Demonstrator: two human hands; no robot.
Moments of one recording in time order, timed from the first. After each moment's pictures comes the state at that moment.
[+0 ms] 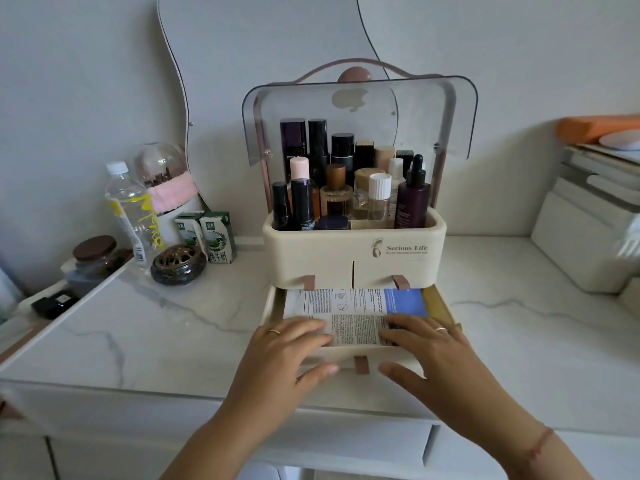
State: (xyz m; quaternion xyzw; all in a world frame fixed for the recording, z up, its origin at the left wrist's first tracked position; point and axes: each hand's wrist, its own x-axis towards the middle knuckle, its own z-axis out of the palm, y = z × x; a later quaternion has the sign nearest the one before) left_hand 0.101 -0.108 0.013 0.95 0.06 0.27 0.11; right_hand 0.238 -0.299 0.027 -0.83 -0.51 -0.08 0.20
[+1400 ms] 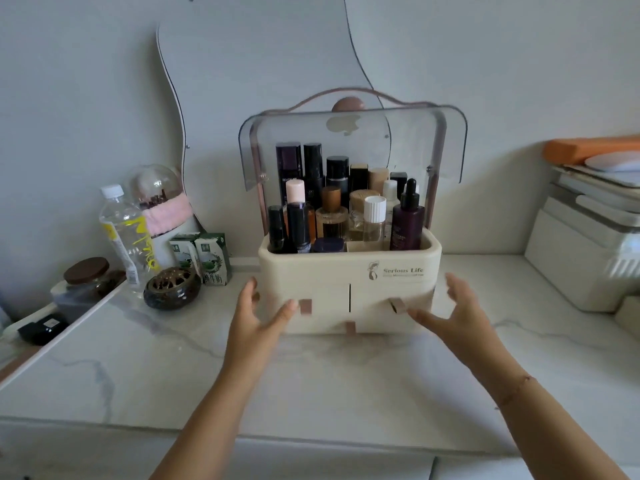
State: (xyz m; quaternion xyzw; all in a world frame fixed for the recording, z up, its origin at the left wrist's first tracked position) left_hand 0.152 -0.051 0.020 0.71 0.25 0.38 0.54; right_hand 0.332 -0.278 0.027 -0.83 -0.24 0.02 0.51
